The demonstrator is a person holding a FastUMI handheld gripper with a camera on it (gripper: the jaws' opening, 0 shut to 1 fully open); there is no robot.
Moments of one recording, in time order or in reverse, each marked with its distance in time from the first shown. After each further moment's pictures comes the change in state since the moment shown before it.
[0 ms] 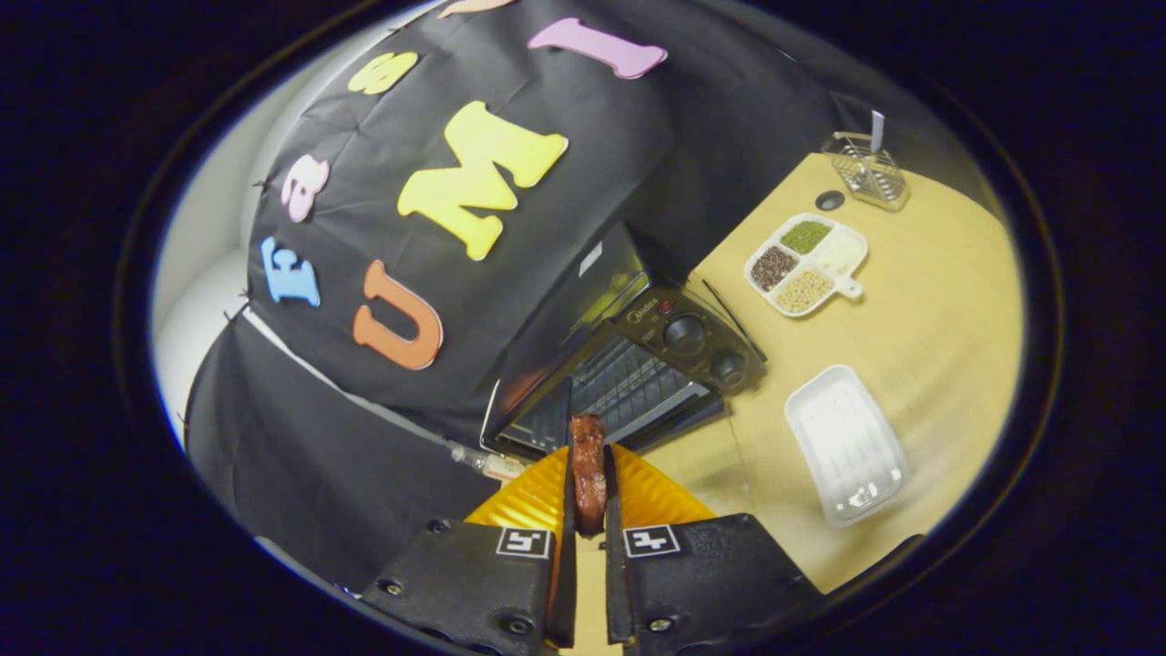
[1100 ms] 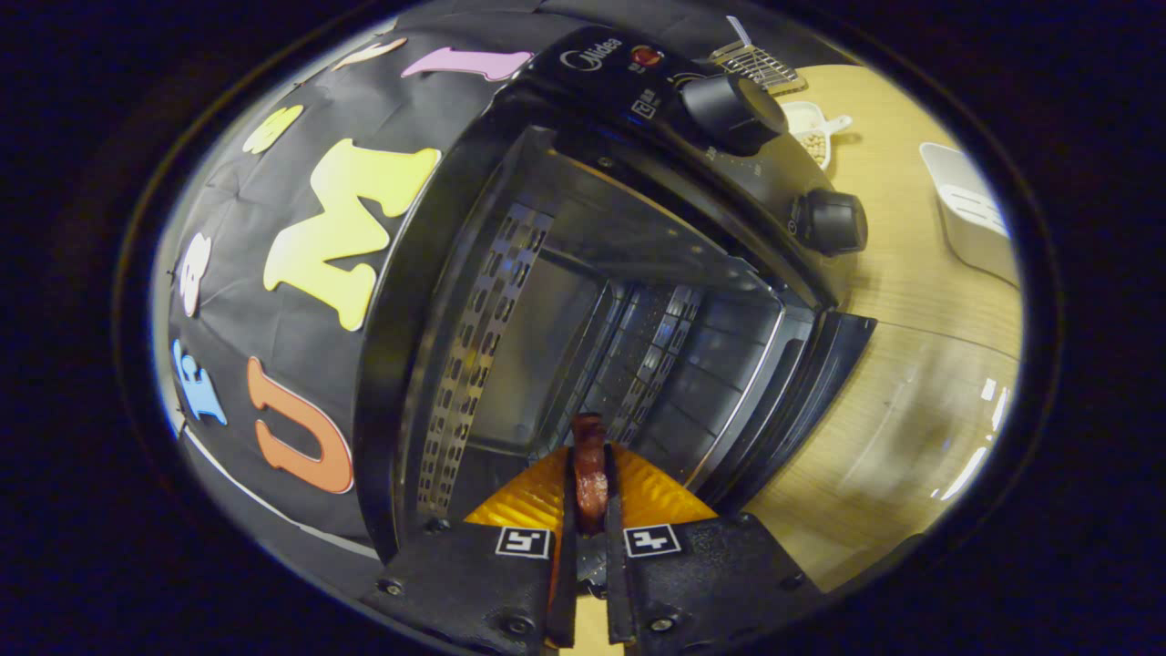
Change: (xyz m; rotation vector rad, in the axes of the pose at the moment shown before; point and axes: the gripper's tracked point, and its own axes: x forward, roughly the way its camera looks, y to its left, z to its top) arm 0.228 -0.014 -0.020 0.270 -0.295 -0.168
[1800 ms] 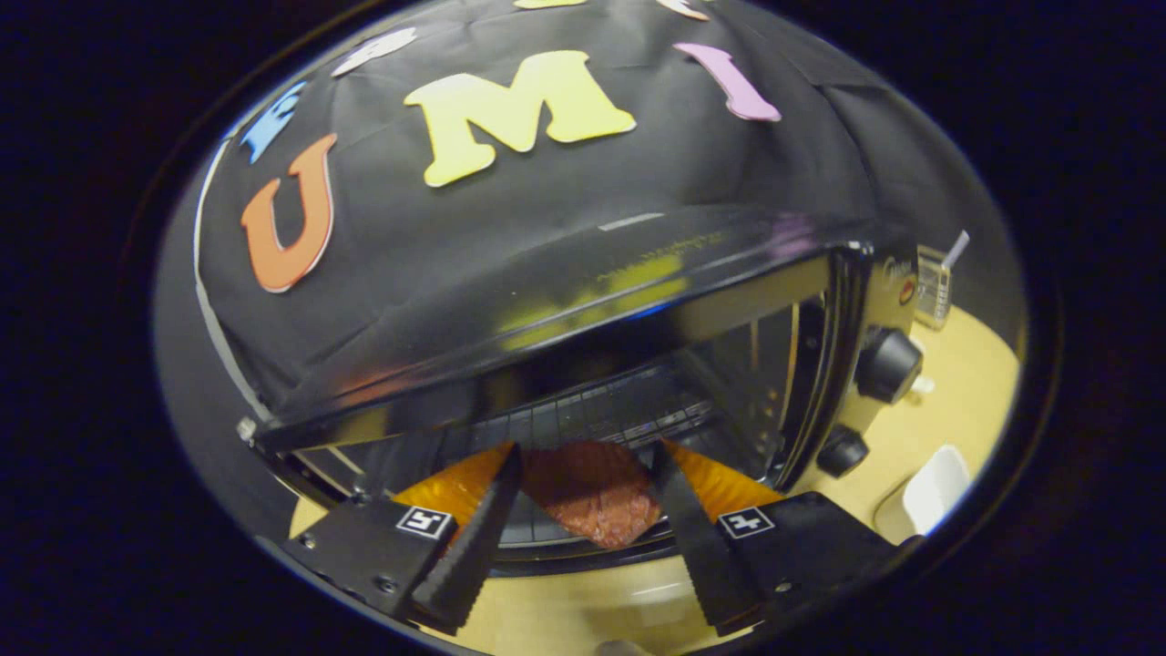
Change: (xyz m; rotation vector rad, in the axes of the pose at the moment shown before) arm -0.015 -0.003 0.029 -0.855 -0.047 -0.105
